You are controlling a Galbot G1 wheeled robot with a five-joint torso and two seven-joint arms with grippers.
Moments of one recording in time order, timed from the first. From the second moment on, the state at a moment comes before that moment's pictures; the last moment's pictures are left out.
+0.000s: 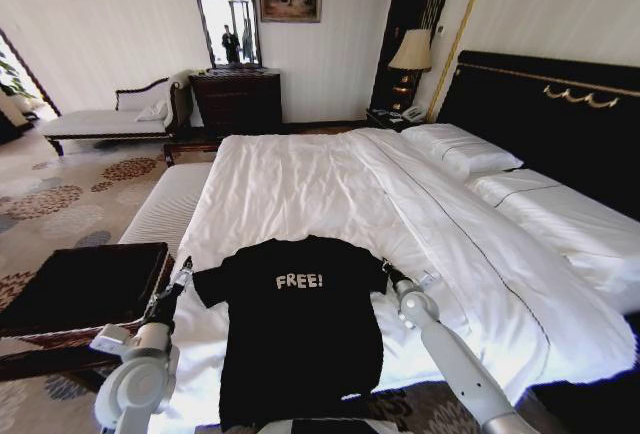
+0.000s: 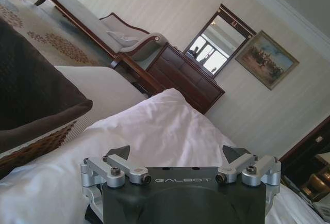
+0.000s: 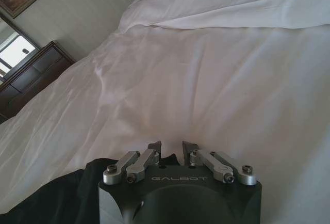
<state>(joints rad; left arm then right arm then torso) 1.59 -1.43 -0.84 -2.20 -1.00 0.19 -0.21 -0.97 1.11 0.27 1.36 1.21 -0.04 0.24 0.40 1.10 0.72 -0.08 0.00</state>
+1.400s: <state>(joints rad) 1.61 -1.44 -0.84 -2.22 -1.01 0.19 -0.21 -1.02 1.12 0.32 1.38 1.16 -0.02 0.25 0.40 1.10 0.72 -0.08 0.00</state>
